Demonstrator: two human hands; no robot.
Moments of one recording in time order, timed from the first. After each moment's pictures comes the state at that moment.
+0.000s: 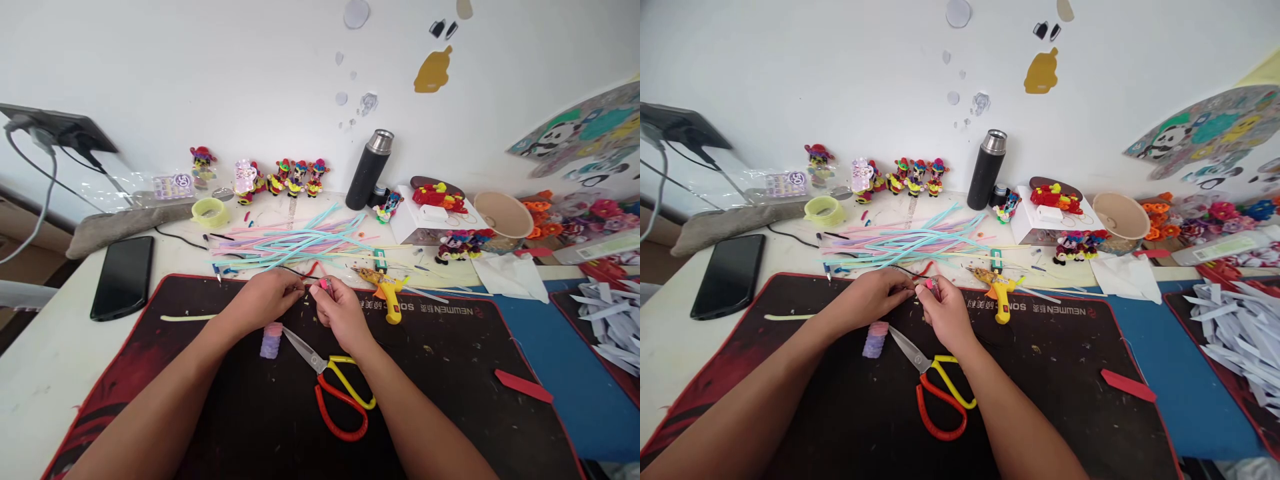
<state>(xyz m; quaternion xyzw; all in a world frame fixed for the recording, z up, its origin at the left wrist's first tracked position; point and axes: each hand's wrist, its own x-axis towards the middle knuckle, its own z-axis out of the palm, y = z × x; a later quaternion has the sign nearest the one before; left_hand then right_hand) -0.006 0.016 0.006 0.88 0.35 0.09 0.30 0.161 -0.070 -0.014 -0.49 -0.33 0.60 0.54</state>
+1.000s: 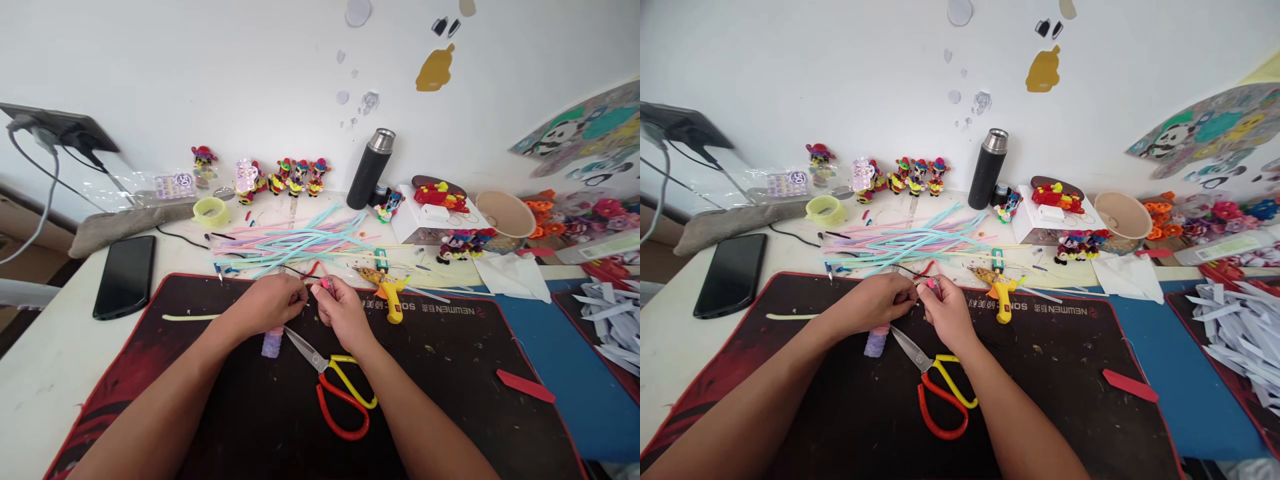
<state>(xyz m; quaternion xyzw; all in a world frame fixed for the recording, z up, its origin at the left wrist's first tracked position) -0.005 0.011 0.005 0.91 0.32 0.05 0.26 0.160 -0.070 -0.013 -0.49 -0.33 0.60 0.54</state>
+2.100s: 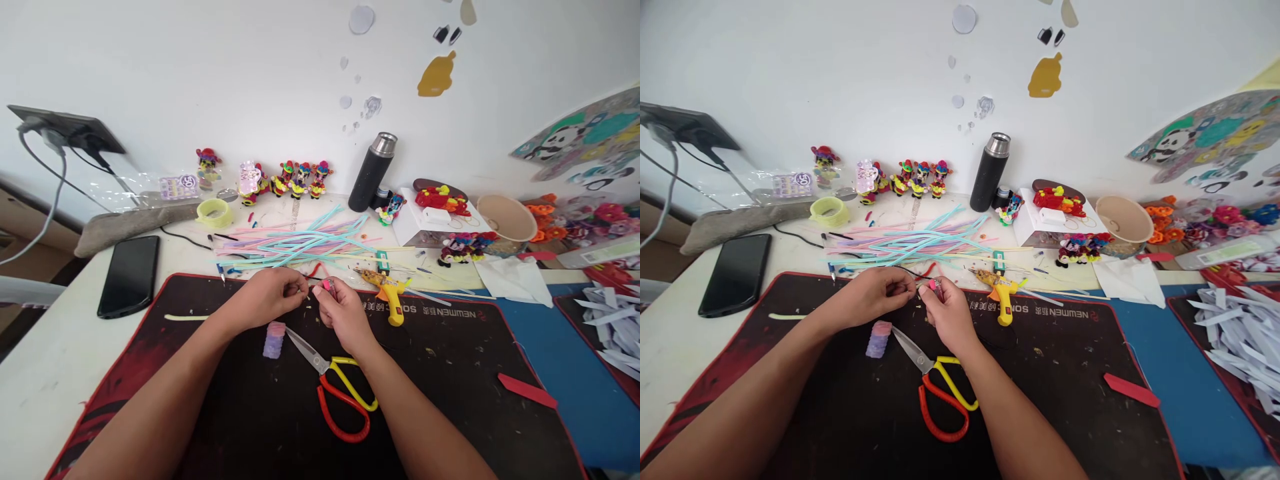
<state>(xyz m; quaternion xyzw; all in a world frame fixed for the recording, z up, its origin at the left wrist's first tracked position) -0.013 0.015 0.023 0.85 0.34 0.11 0.39 0.161 -0.070 -0.016 -0.50 -0.33 0.59 0.53</state>
